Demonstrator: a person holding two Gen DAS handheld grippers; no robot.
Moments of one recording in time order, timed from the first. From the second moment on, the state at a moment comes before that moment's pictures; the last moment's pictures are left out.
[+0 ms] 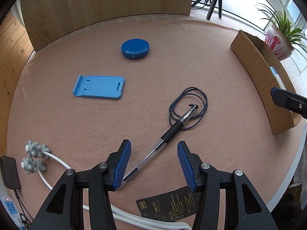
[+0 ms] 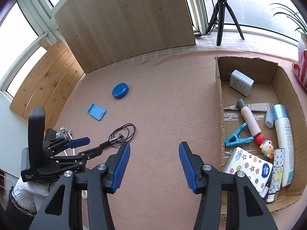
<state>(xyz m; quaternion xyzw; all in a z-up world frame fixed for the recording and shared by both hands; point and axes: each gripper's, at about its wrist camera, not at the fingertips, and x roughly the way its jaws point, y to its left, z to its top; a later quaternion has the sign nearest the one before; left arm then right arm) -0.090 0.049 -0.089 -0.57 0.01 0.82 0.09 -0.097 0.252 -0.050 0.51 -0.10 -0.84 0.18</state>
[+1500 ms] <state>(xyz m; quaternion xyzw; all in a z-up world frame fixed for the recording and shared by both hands) -0.088 0.009 -0.099 -0.54 -0.16 0.82 0.06 -0.154 0.126 -0.115 0.56 0.11 -0.80 0.20</state>
